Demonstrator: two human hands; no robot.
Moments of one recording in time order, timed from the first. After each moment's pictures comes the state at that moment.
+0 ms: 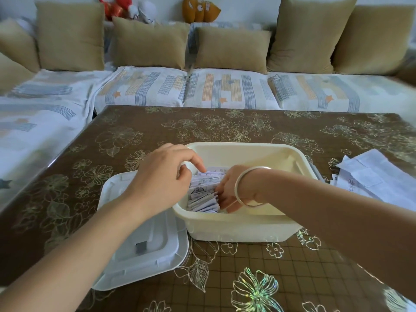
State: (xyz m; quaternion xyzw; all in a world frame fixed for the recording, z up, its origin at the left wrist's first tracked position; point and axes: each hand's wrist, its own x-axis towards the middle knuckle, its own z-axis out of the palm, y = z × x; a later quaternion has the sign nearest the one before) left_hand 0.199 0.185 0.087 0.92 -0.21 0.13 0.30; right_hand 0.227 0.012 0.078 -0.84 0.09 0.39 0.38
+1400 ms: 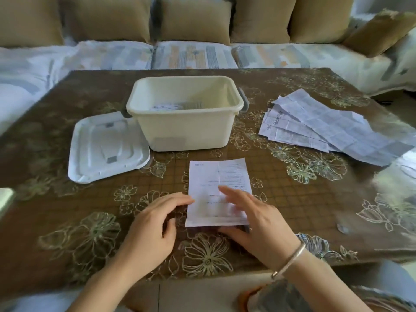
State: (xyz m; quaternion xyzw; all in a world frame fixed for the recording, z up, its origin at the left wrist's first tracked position) left_hand -0.043 0.147 -0.027 0.91 -0.21 0.01 0.36; right_hand -0.074 -0.083 -0.022 -0.95 -0.15 -0.11 0.26
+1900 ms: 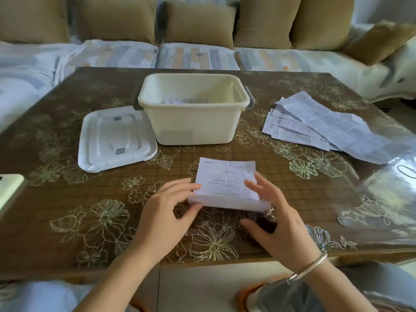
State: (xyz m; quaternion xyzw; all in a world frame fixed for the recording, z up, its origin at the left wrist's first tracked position) left_hand -0.045 0.138 -0.030 0.88 -0.21 0.11 0.41; right_hand -0.100 -0.098 -0.032 -0.90 -0.11 -0.16 0.40
